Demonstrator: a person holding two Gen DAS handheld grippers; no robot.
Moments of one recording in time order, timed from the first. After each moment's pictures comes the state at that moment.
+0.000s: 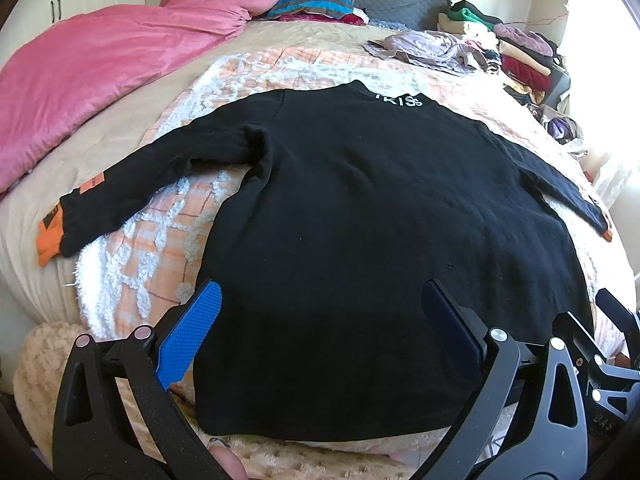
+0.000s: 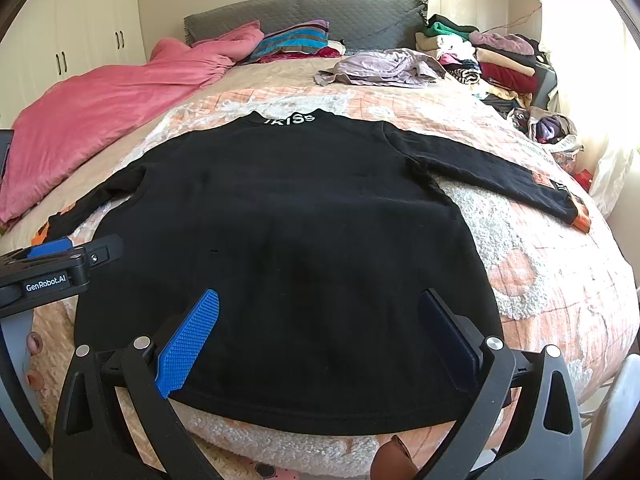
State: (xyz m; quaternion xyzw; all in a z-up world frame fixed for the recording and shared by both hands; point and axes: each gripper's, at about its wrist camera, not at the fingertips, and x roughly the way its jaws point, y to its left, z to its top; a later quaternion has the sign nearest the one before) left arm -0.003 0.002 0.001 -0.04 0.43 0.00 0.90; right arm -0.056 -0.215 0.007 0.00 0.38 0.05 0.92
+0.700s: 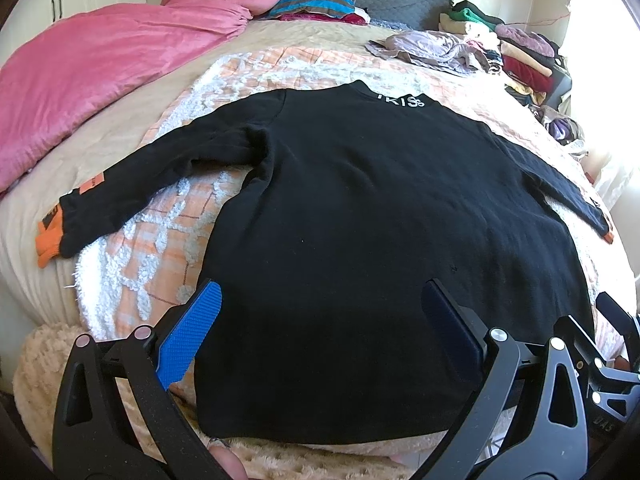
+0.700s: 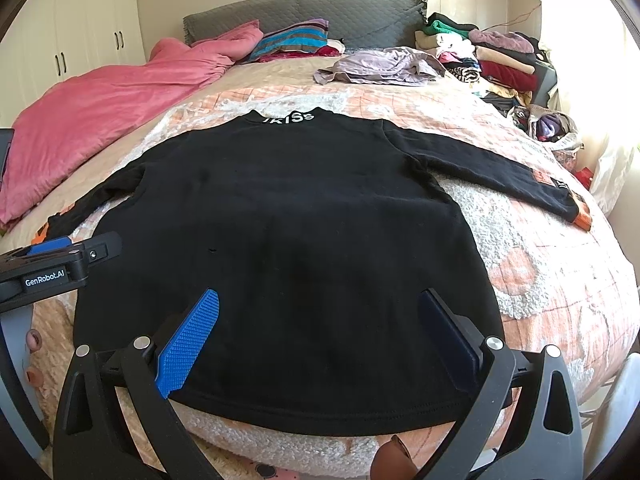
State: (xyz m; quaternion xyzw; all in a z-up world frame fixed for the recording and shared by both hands) left arm 0.000 0.005 0.000 -0.04 0.43 0.00 0.90; right arm -0.055 -0.218 0.005 0.00 0.38 0.05 0.92
